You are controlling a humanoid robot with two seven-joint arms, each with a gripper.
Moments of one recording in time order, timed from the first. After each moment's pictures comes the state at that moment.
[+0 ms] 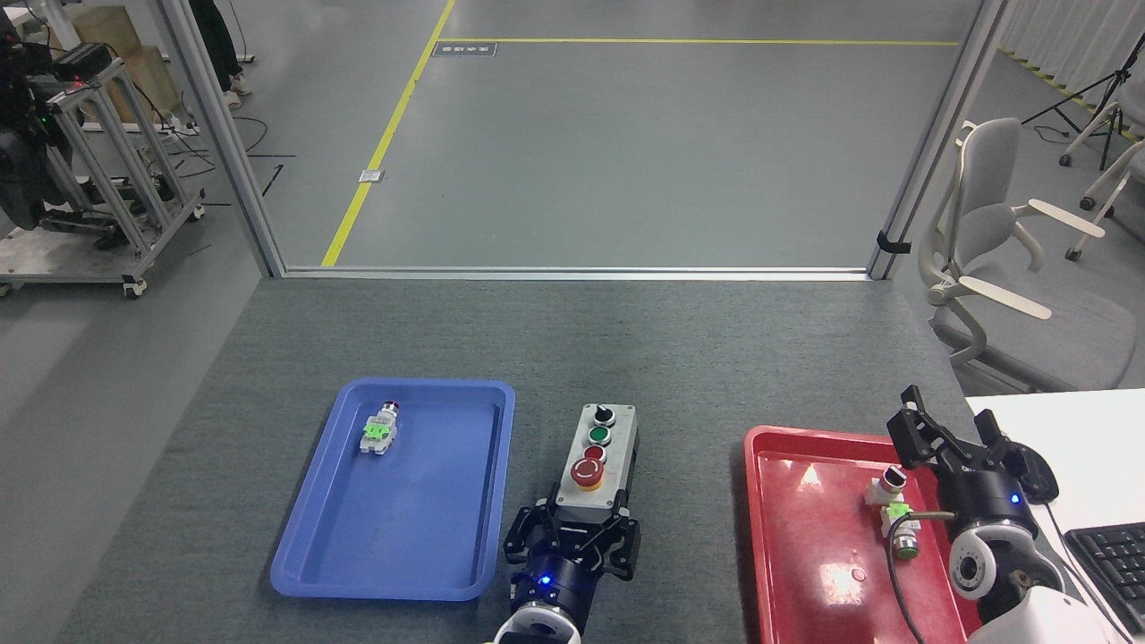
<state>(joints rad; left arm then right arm) -0.31 -0.14 -0.65 -1.03 -1.12 0.37 0.25 -0.27 -0.20 -0.22 -1.21 1.08 -0.14 0.01</state>
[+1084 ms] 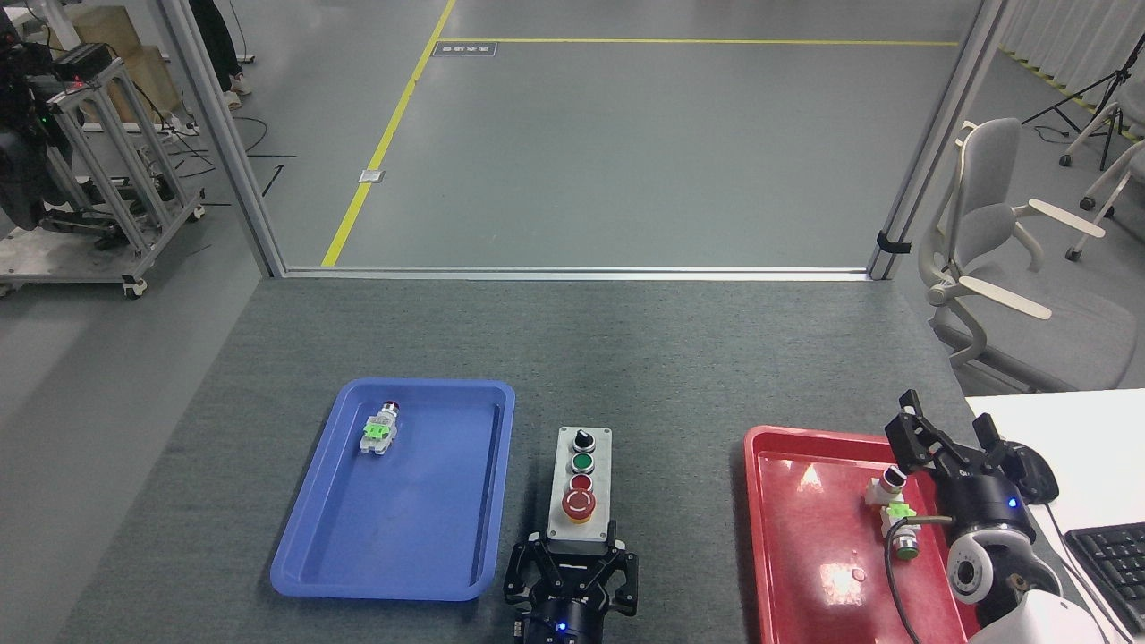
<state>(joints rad) -0.32 -0.14 -0.87 -0.94 -1.00 0.65 0.42 -0.26 -0.20 -0.22 -1.21 1.09 -0.13 0.00</state>
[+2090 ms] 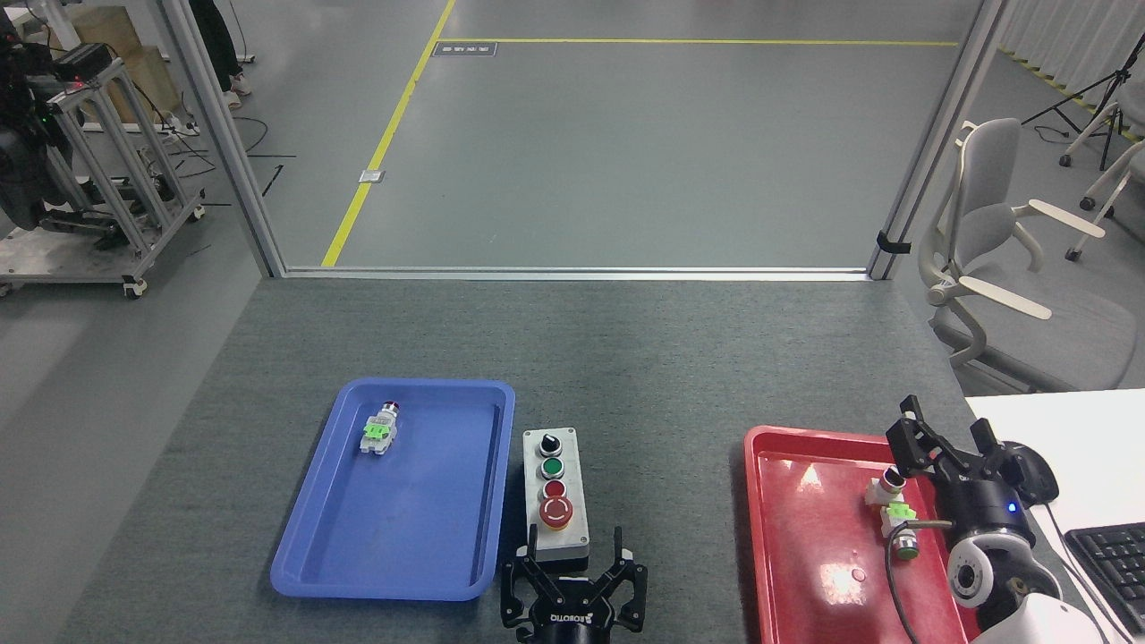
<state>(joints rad) -0.24 -0.12 -0.91 -1.10 -1.06 0.82 0.52 -0.26 -0.20 -0.22 -1.19 1.09 -0.14 0.00</state>
